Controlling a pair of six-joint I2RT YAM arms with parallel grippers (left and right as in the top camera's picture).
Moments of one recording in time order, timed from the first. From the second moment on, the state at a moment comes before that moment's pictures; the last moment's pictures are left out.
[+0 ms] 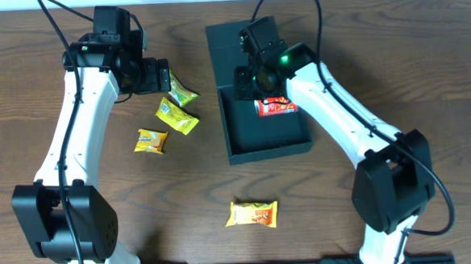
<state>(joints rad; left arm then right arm) -0.07 1.79 1.62 -1.01 0.10 -0.12 0.51 1.98 1.68 -0.83 -0.14 0.52</state>
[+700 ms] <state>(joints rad) -0.07 1.79 1.62 -1.01 0.10 -0.12 0.54 2.12 1.68 -0.61 -0.11 0.55</state>
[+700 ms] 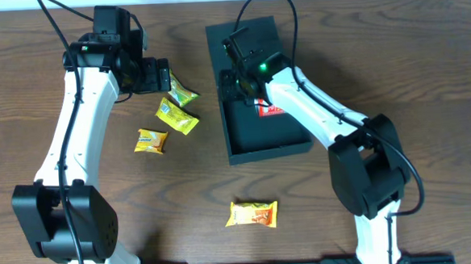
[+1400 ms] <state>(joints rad) -0.07 1.79 1.62 -1.01 0.06 -0.12 0.54 2.12 1.68 -0.68 -0.14 0.62</state>
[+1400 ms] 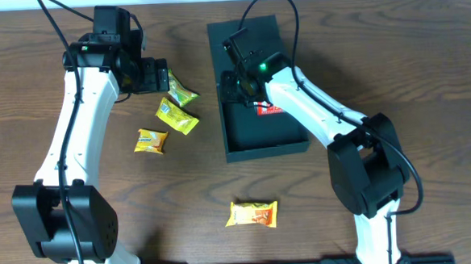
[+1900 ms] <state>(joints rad) -0.07 1.79 1.62 -1.02 0.06 -0.12 0.56 2.18 1.68 -0.53 -0.07 0.62</state>
